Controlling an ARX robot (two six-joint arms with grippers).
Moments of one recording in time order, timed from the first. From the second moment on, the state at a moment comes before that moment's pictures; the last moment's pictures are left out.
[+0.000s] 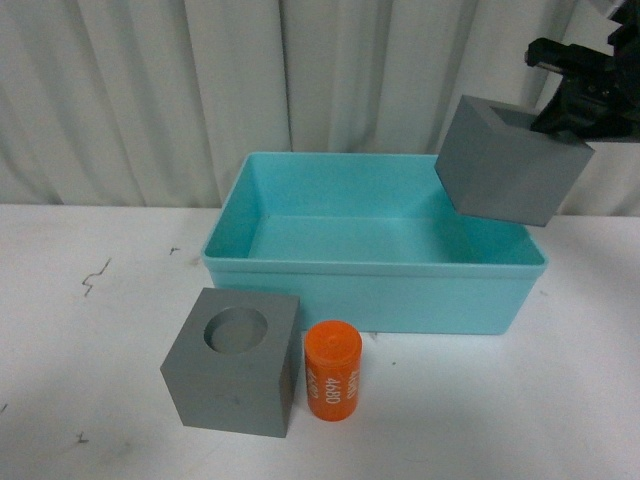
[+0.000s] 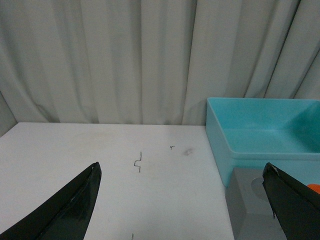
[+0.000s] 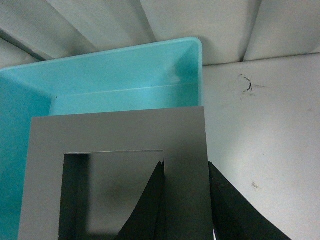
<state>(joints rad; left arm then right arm) 0.00 0.00 0.01 0.00 0.00 -0.01 0.05 1.98 1.50 -0.25 -0.21 0.20</state>
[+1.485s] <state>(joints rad) 0.00 0.00 0.01 0.00 0.00 -0.01 0.14 2.19 1.62 -0.26 -0.12 0.16</state>
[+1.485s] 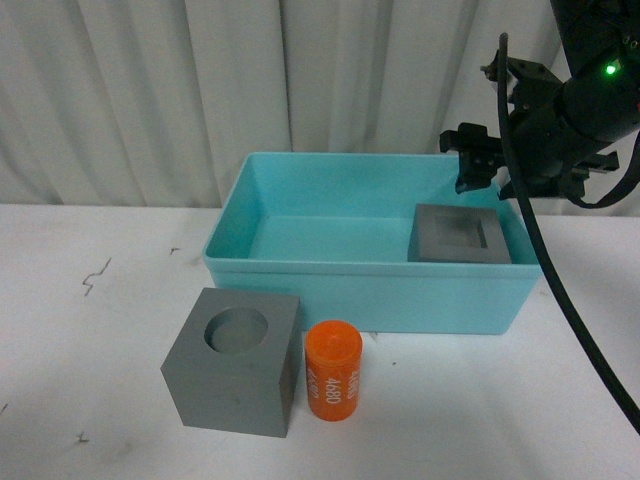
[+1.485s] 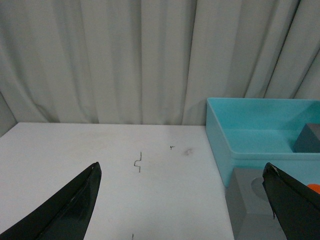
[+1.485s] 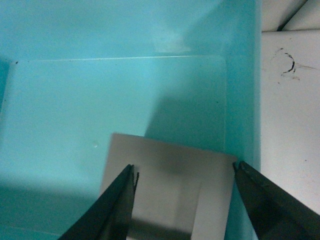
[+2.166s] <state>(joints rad) 0.00 0.00 0.01 0.00 0.00 -0.01 0.11 1.81 1.45 -0.06 -0.15 0.19</state>
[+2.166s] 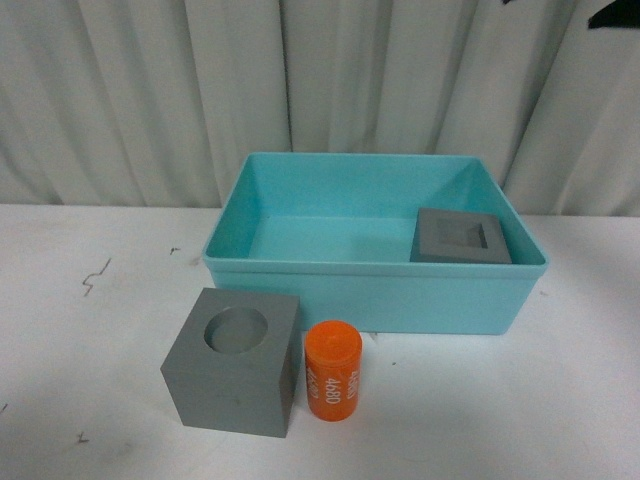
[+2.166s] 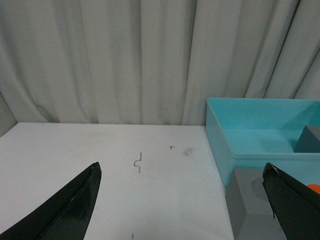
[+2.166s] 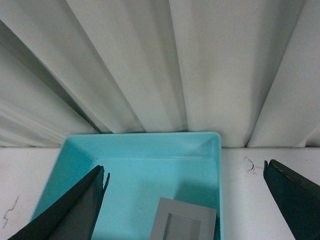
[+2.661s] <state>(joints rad) 0.00 0.00 0.01 0.00 0.00 -0.01 0.06 1.19 0.61 0.64 0.08 0.02</state>
